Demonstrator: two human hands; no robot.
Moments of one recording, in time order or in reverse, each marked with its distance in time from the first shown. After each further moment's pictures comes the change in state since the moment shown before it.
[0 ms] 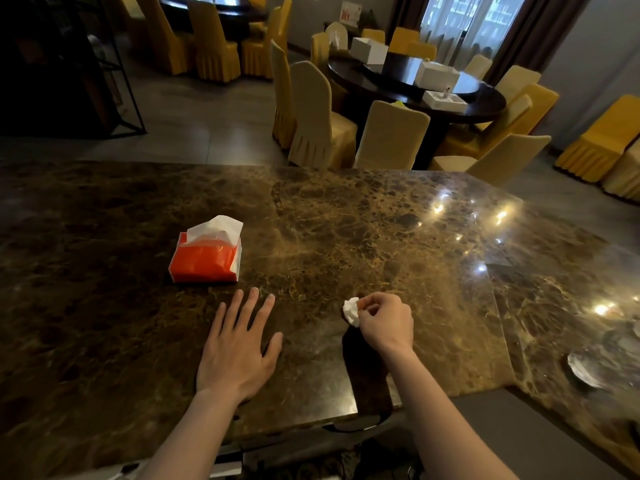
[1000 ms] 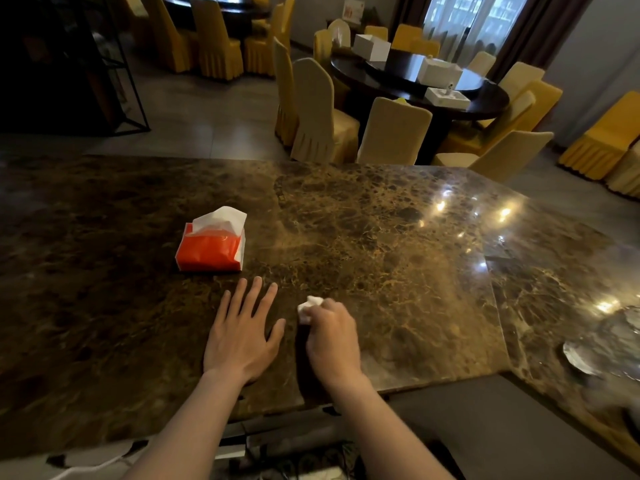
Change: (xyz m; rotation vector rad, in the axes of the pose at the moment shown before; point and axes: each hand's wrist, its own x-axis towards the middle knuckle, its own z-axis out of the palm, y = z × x) left_hand 0.002 -0.001 0.004 0.070 -0.024 -0.008; right_hand -0.076 -0.027 0.051 -0.110 0.011 -0.523
